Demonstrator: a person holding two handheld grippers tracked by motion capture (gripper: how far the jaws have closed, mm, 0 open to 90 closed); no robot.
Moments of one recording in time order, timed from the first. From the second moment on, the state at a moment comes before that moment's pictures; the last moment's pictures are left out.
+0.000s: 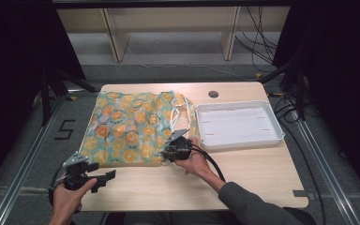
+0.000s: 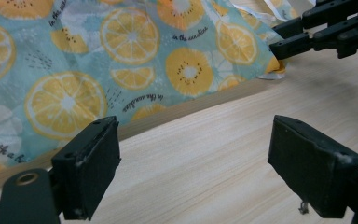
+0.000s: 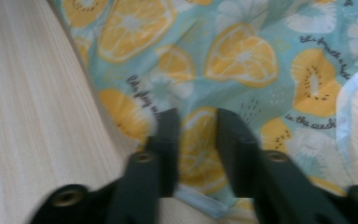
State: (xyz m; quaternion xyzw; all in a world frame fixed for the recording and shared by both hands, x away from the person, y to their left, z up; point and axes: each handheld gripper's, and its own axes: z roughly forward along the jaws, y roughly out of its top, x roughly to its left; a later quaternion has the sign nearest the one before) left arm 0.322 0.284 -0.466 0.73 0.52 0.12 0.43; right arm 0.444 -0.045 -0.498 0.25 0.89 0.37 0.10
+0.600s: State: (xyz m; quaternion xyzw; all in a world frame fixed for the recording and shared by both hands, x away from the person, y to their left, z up) left arm 0.365 0.319 -0.476 0.74 0.54 0.18 0.36; right arm 0.393 -0.042 -0.482 0.18 0.91 0.36 0.06
